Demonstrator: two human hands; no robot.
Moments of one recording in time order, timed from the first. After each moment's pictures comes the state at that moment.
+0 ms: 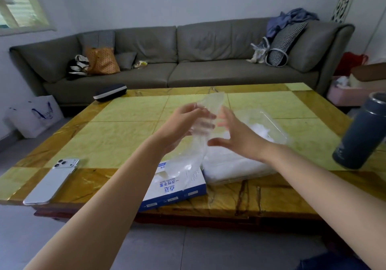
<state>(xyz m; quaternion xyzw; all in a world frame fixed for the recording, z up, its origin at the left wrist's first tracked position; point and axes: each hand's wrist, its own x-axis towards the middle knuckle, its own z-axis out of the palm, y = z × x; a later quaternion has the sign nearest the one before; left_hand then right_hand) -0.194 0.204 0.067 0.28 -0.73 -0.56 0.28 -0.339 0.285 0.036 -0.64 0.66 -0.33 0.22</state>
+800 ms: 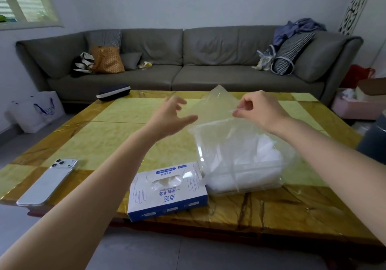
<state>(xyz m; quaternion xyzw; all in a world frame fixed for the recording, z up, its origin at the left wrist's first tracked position) -0.179 0.154 0.071 0.42 -0.84 -0.23 0.25 -0.387 0.246 0.084 -0.60 0.74 -0.32 0.00</state>
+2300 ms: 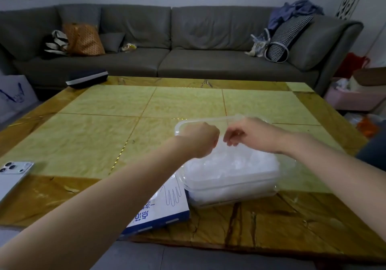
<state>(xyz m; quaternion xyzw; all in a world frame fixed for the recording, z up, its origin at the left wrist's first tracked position) -0.286 0.156 0.025 0.33 -0.94 -0.05 -0.06 -0.428 0.228 0.031 -0.67 0.70 -0.14 0.20</state>
